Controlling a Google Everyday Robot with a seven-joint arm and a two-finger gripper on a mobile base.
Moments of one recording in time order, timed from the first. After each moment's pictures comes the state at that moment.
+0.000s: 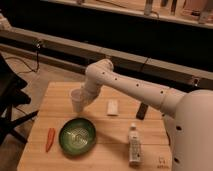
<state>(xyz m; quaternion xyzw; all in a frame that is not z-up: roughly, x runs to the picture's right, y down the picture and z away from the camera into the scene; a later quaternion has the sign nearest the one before) -0.103 0.080 0.782 -0.25 -0.29 -0.24 0.89</state>
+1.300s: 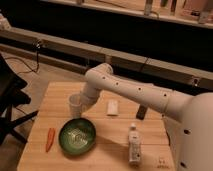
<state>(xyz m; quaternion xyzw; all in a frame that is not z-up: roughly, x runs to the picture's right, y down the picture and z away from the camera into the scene) -0.114 0.105 0.764 -0.25 -0.30 -0.25 0.88</state>
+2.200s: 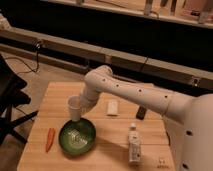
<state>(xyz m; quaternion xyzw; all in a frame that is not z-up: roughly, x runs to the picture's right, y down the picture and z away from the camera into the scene) -0.116 0.118 0.757 -0.26 -0.31 -0.26 0.88</state>
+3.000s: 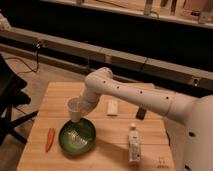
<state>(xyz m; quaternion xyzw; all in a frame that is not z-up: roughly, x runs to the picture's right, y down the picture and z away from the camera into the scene) -0.114 0.128 0.751 -0.26 -0.32 -0.27 0.87</state>
